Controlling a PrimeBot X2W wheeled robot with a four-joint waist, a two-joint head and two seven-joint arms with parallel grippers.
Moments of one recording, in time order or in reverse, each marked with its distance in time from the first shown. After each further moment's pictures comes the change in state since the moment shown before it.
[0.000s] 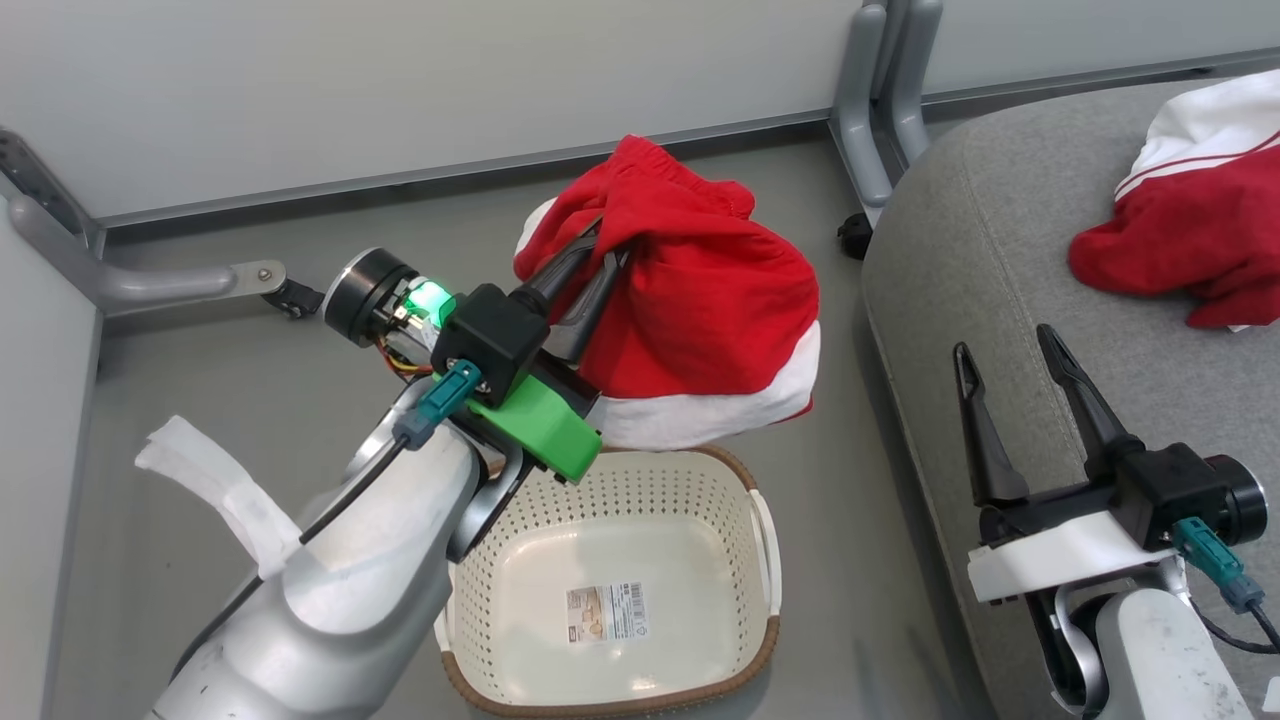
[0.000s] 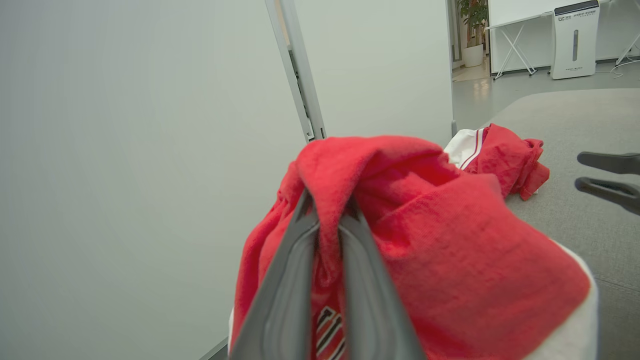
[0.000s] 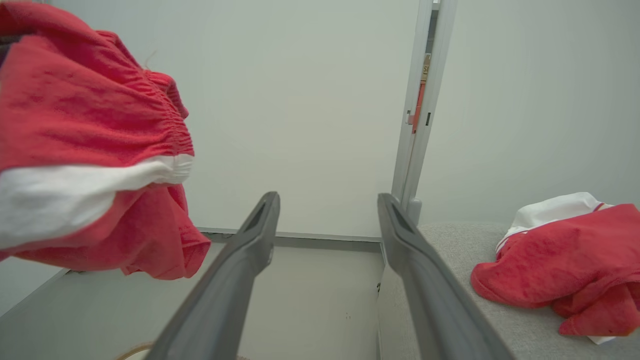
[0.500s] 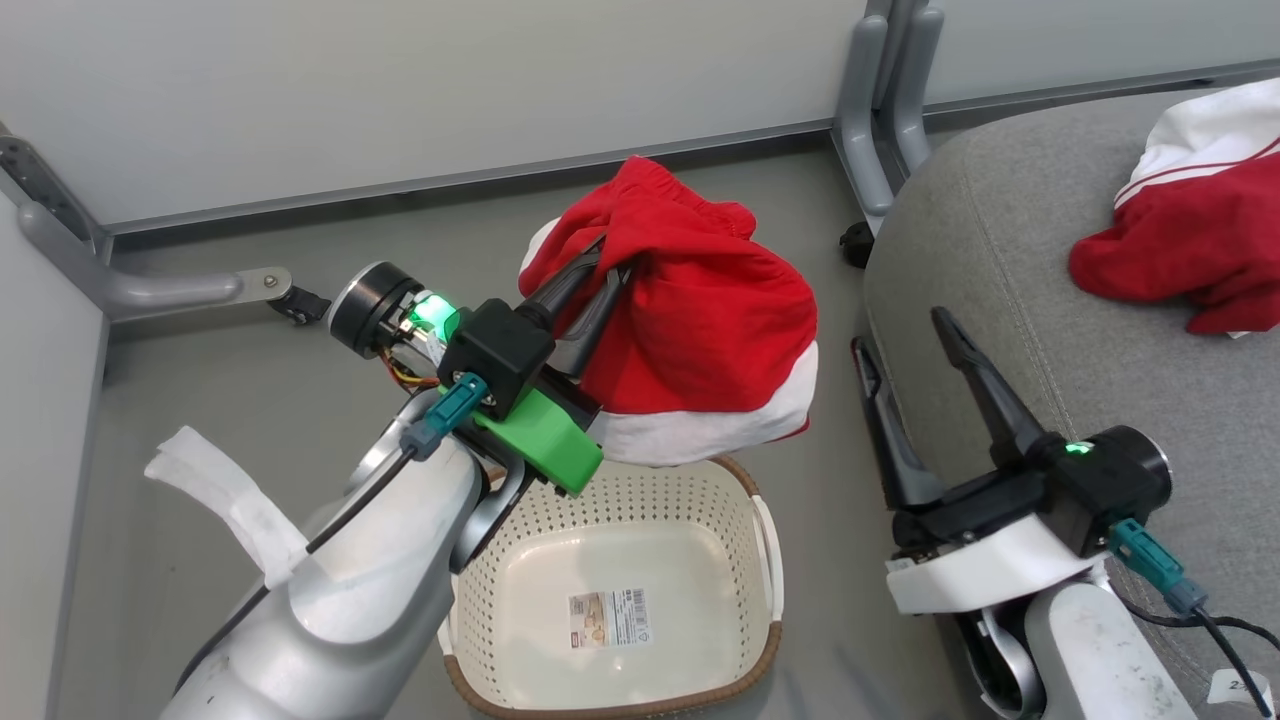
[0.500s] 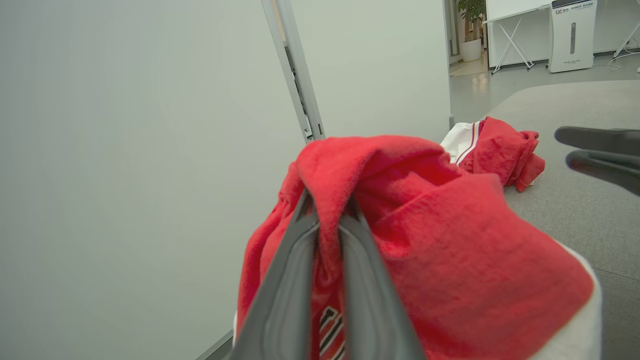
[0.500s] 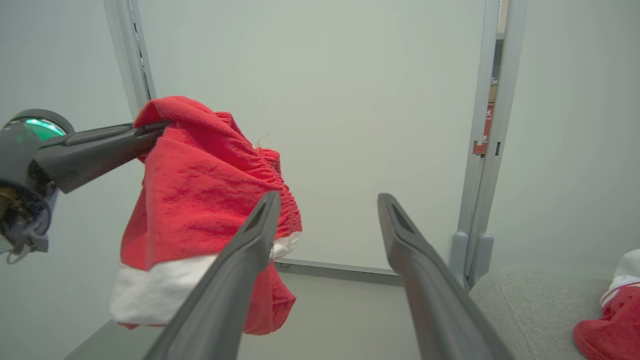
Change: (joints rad) left arm 0.023 -0.011 0.012 0.009 0.030 -0.021 0.000; right arm -0.024 0.000 0.163 -0.075 0.089 0.000 0.000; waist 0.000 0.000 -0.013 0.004
